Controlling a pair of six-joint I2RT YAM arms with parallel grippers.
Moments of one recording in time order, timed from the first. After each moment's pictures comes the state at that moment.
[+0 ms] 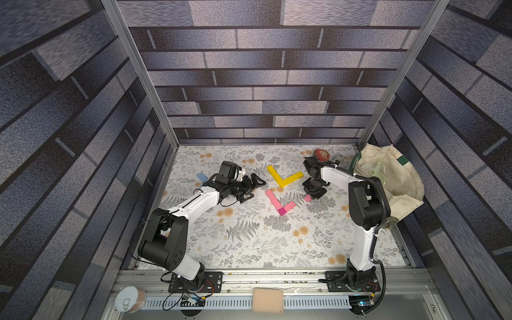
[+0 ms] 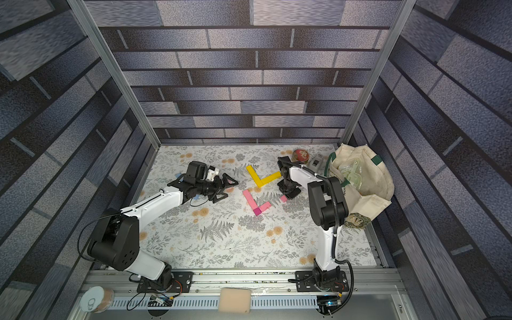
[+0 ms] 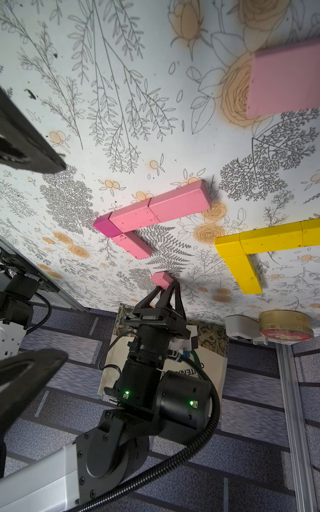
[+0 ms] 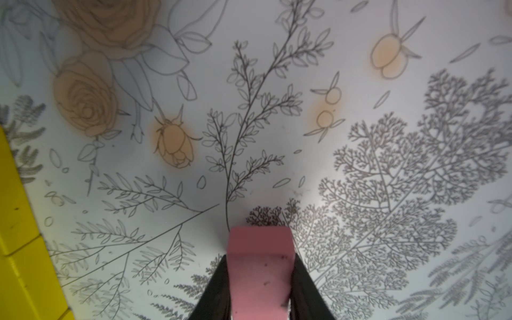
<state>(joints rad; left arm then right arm) -0.36 1.54 0.98 -0.20 0.68 -0.93 0.32 2.00 1.42 -0.90 0.05 1.18</state>
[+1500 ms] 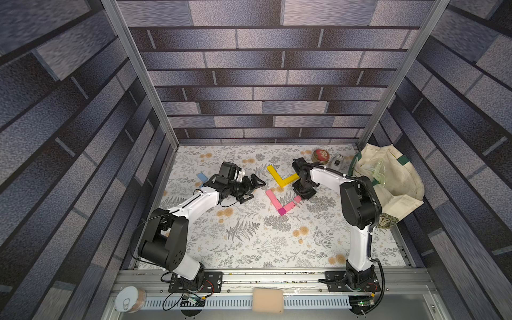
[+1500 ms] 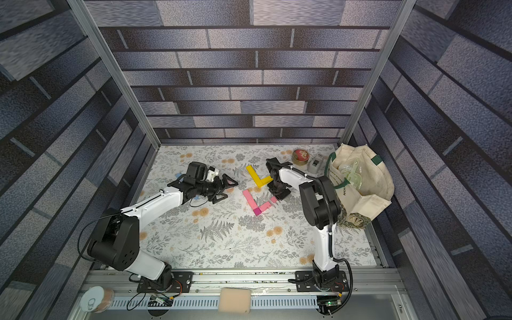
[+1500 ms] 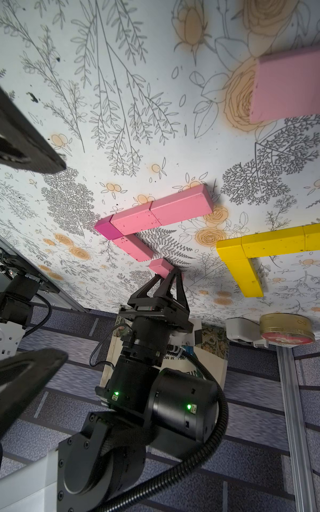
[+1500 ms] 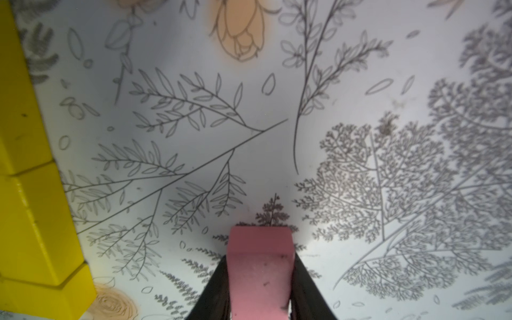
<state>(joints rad) -0.36 1.54 0.97 -0.20 0.68 -0.93 0.44 2.05 1.47 -0.89 0.02 1.28</state>
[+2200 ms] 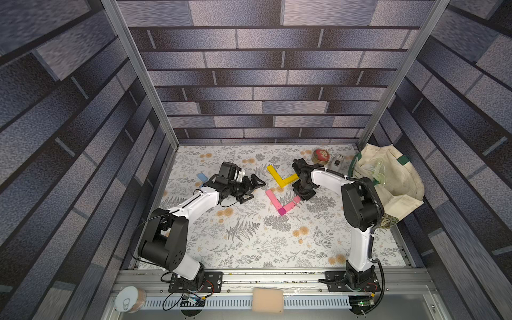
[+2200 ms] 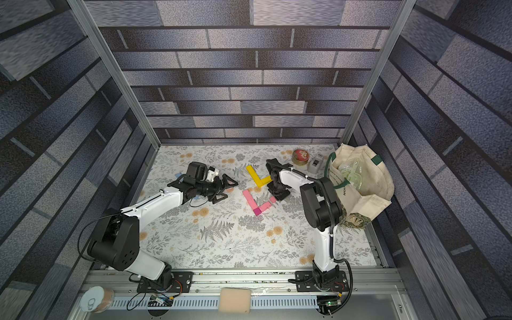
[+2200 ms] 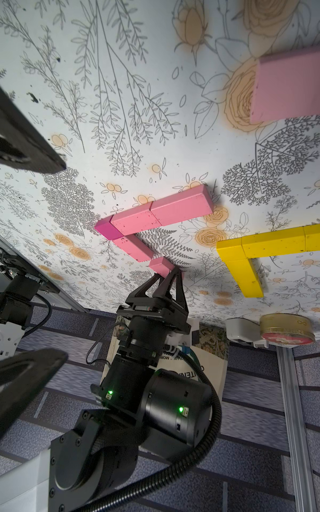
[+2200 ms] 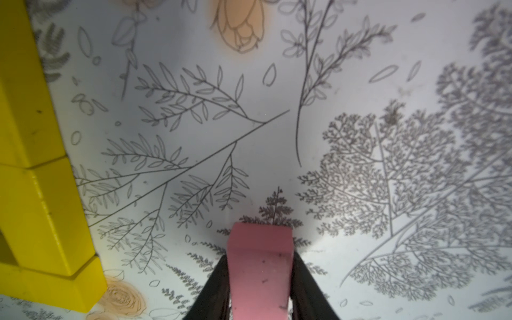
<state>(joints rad) -0.36 1.54 0.97 -0.20 0.68 -0.93 0.44 2.01 1.41 -0.83 0.02 1.30</state>
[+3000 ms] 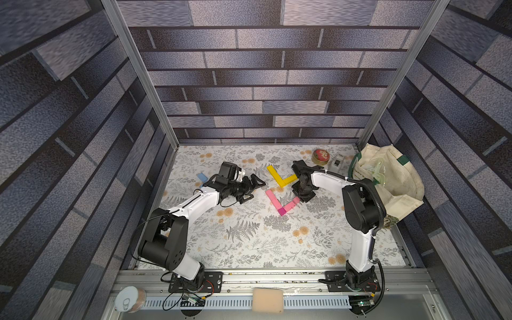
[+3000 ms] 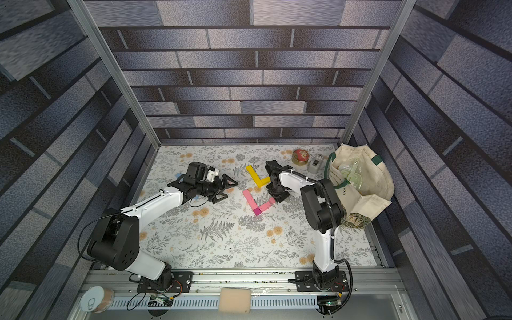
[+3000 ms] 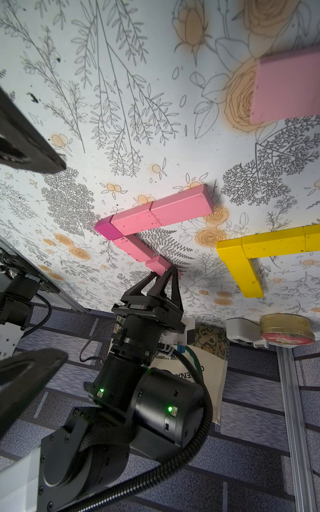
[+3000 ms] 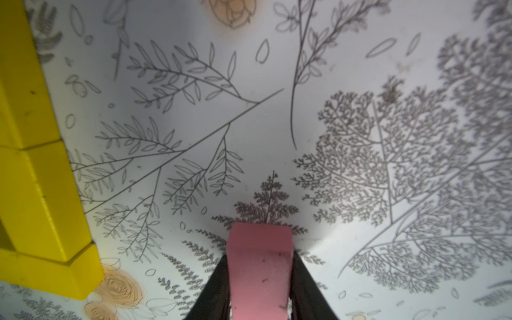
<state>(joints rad) -0.36 1.54 0.97 -0.20 0.68 -0.93 0.46 1.99 1.37 -0.80 0.02 1.32</state>
